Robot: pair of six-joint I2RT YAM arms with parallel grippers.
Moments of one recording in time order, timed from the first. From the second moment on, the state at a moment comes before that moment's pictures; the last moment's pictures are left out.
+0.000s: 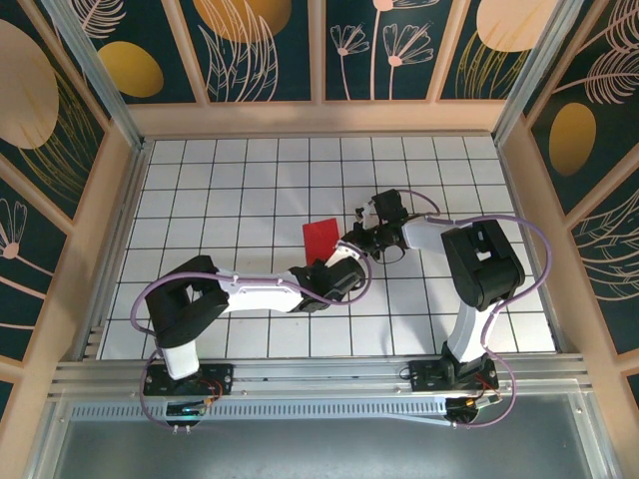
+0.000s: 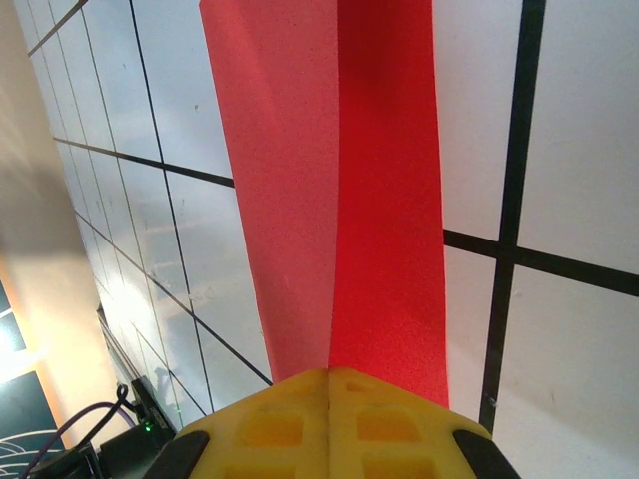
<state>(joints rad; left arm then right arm) -1.13 1.81 1.01 -0.15 -0.53 -0.36 0.43 1.82 0.95 -0.15 -0.72 0.66</state>
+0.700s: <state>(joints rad) -0.97 1.64 0.88 -0.01 -0.16 -0.52 0.25 1.49 0.78 -0.12 -0.64 0.55</state>
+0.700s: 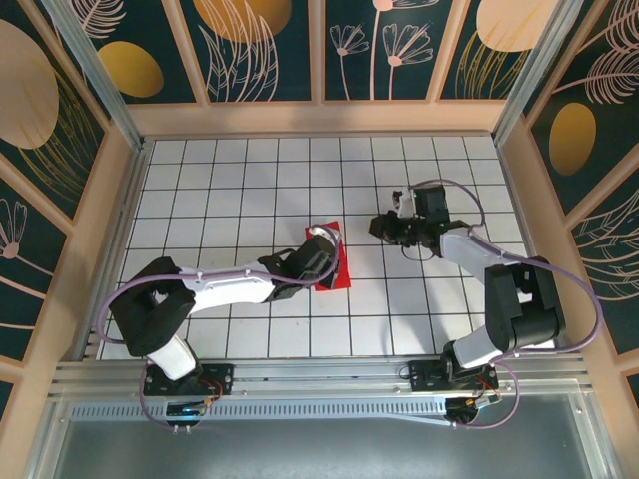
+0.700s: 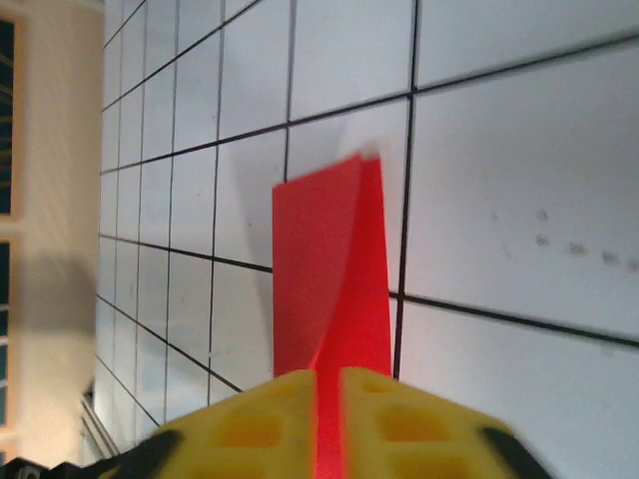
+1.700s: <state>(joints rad) -0.87 1.64 0.76 0.17 0.13 -0.73 0.53 1.64 0.63 -0.02 -0.69 0.61</state>
